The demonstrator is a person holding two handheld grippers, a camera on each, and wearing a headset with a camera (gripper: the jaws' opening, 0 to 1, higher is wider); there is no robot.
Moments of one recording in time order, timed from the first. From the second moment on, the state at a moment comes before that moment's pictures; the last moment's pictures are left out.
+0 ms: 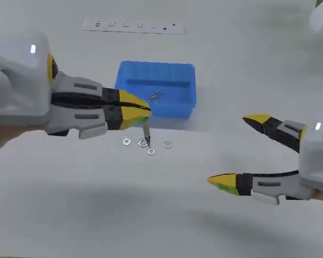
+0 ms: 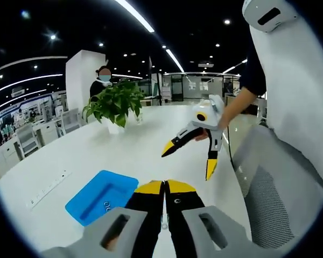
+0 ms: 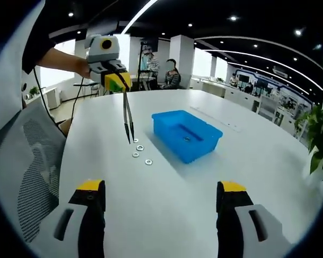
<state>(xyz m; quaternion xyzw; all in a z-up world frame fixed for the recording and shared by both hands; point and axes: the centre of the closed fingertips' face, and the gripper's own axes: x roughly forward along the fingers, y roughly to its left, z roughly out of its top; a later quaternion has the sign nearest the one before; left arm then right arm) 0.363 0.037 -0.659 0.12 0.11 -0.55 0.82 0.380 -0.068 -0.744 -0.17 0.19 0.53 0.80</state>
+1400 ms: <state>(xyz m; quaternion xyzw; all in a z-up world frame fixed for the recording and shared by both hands) 0.362 0.034 -0.688 0.11 0.12 -0.54 0.83 0.367 -0.061 -0.764 -0.14 0.23 0.54 0.80</state>
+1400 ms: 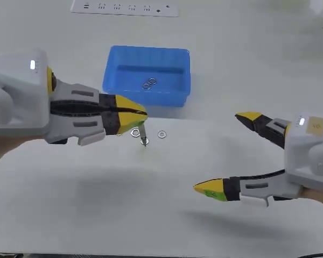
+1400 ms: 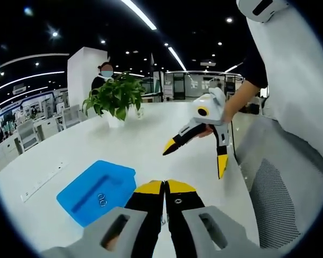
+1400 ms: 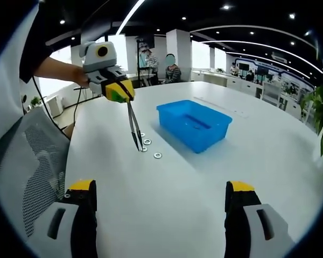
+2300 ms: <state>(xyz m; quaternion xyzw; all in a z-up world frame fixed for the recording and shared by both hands) 0.360 0.037 -0.695 0.11 0.16 -0.55 0.81 0.350 0.039 -0.754 -0.13 0.21 0.66 0.71</state>
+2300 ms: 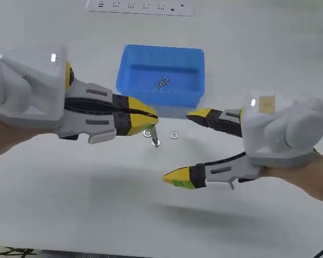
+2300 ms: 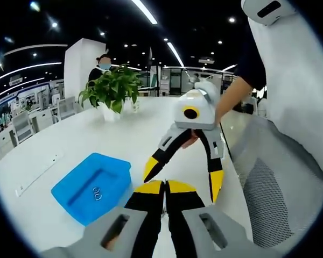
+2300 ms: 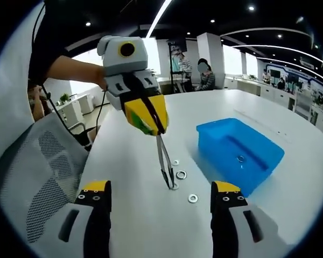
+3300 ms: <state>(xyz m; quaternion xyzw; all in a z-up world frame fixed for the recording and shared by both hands) 0.360 0.032 -0.702 0.12 0.18 -0.55 0.81 0.352 0.072 -0.774 -0.23 0.19 0.73 0.61</state>
